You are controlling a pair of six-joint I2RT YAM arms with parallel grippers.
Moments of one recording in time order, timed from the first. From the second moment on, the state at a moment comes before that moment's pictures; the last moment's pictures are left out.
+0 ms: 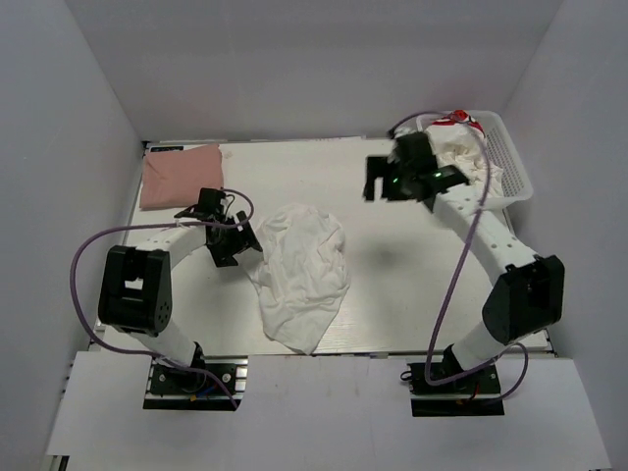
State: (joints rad) left arm -0.15 1.59 0.93 -0.47 0.22 -0.59; right arm 0.34 1.56 1.48 -0.59 0.00 0.25
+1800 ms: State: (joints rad) left arm -0.20 1.07 1.12 -0.41 -0.08 -0.63; right arm 0.50 1.27 1.36 -0.52 0.39 0.22
